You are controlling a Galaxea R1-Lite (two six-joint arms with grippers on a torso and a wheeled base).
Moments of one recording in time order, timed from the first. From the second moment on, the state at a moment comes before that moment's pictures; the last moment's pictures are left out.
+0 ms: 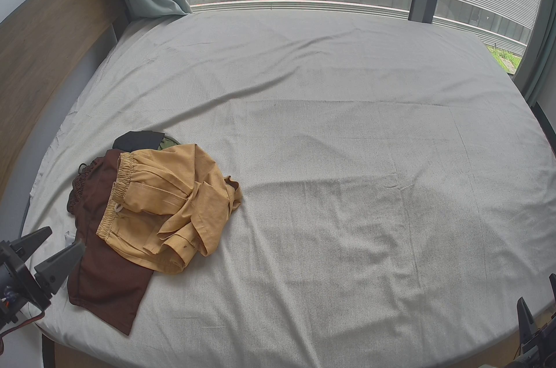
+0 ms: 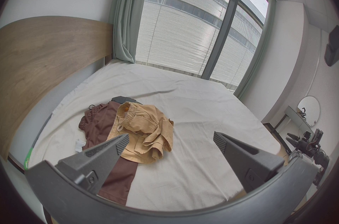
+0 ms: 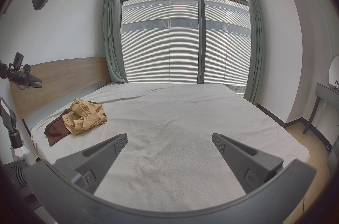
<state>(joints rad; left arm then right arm) -0.11 0.72 -0.32 -0.22 -0.20 -0.19 0.00 0.02 -0.02 0.00 0.04 -0.02</state>
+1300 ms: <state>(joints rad) 0.25 1.29 -0.41 -0.58 -0.74 -0.13 0.00 0.02 -0.02 0.00 0.04 -0.02</state>
